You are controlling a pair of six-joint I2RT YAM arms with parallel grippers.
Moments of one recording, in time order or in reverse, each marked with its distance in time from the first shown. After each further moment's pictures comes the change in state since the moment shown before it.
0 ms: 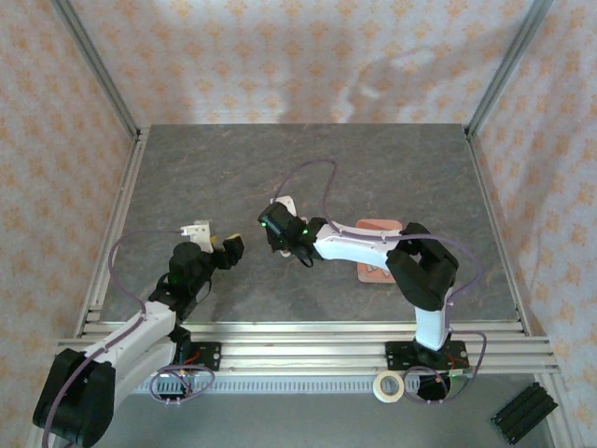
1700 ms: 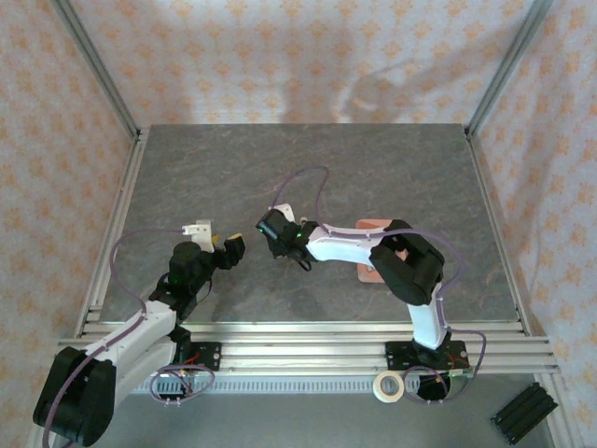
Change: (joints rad) left arm 0.000 0.007 0.000 0.014 0.018 0.017; right arm 0.000 0.092 0.006 -0.003 0.006 -0.007
